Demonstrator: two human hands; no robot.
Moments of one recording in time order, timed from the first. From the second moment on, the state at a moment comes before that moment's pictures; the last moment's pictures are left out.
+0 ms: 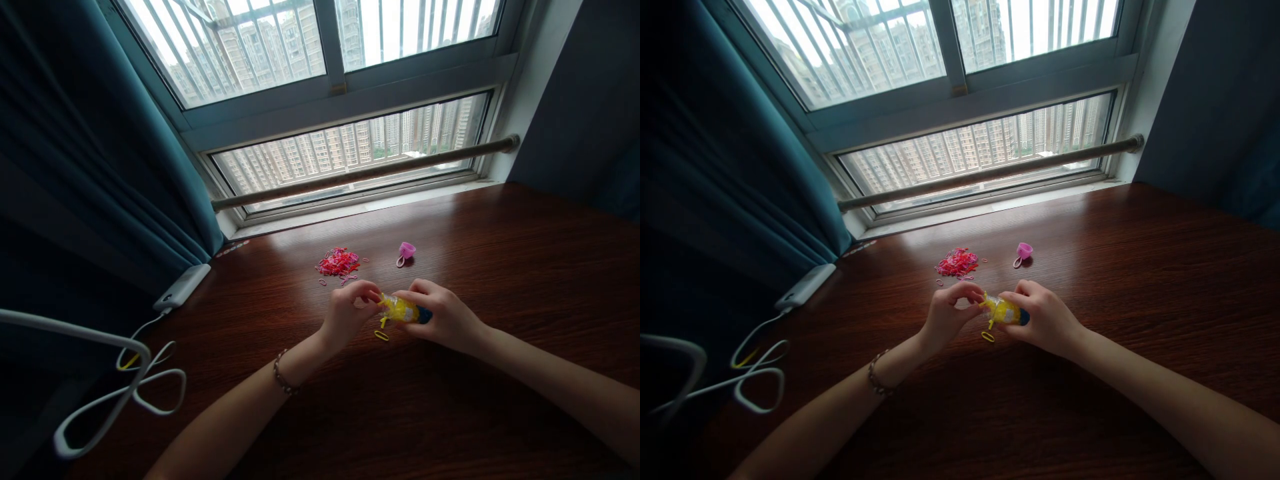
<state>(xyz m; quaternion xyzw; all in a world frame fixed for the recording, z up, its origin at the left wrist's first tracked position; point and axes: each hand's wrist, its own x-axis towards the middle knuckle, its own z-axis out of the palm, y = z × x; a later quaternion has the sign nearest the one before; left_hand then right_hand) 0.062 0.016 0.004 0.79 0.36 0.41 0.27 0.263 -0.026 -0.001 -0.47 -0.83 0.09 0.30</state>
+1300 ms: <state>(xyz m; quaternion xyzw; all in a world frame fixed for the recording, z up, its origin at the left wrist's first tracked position) 0.061 0.011 0.009 0.88 0.23 0.27 0.32 0.264 -0.025 -0.003 -0.46 -0.81 0.11 0.35</state>
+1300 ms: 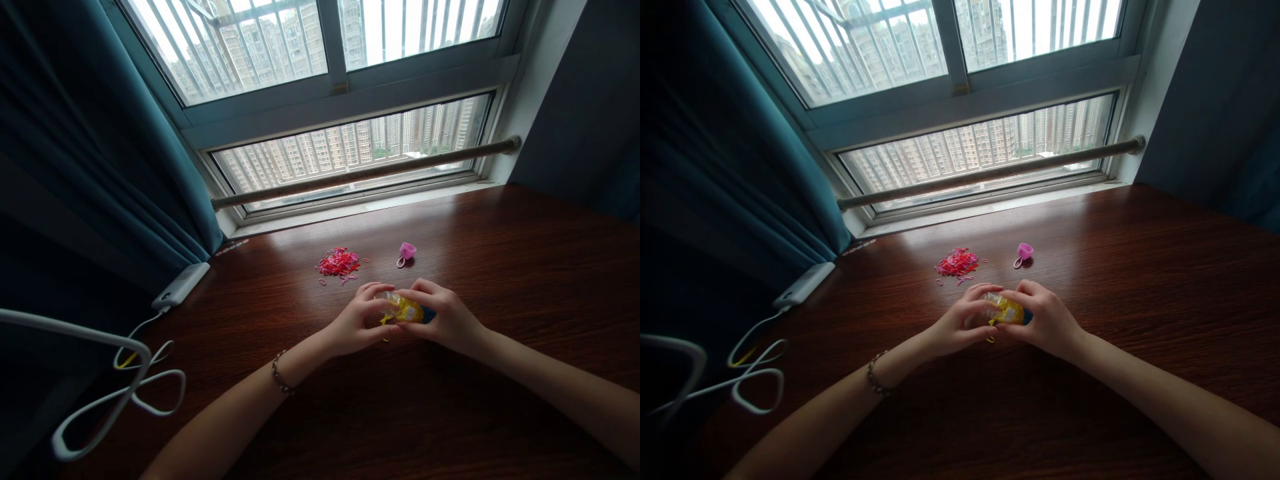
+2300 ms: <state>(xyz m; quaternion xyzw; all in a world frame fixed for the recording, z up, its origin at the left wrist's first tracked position) 0.016 0.018 -0.007 0.73 0.38 0.39 0.40 0.230 -0.034 -0.023 -0.45 -0.82 0.16 0.30</state>
